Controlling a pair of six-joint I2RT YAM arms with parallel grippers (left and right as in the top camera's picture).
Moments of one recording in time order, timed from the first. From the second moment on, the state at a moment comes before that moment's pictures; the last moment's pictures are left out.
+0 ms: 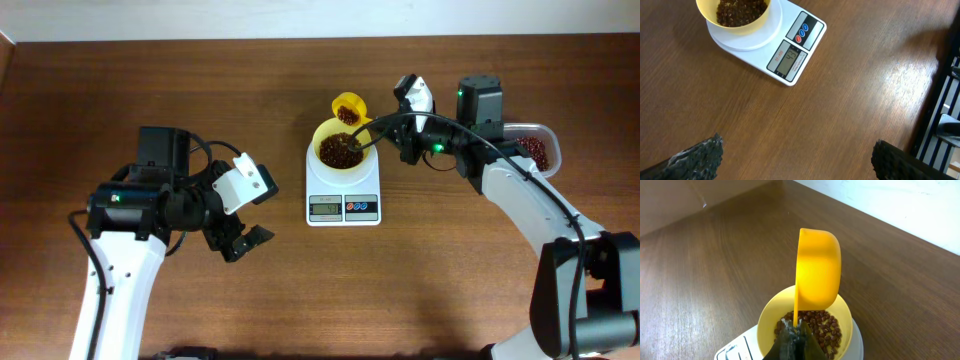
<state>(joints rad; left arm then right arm) -0.05 1.25 1.23 -1.21 0.54 0.92 0.14 1.74 1.12 0.01 -0.89 -0.30</state>
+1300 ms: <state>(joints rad) -0.05 1.25 1.23 -1.21 0.54 0.92 0.14 1.74 1.12 -0.07 -0.85 -0.35</state>
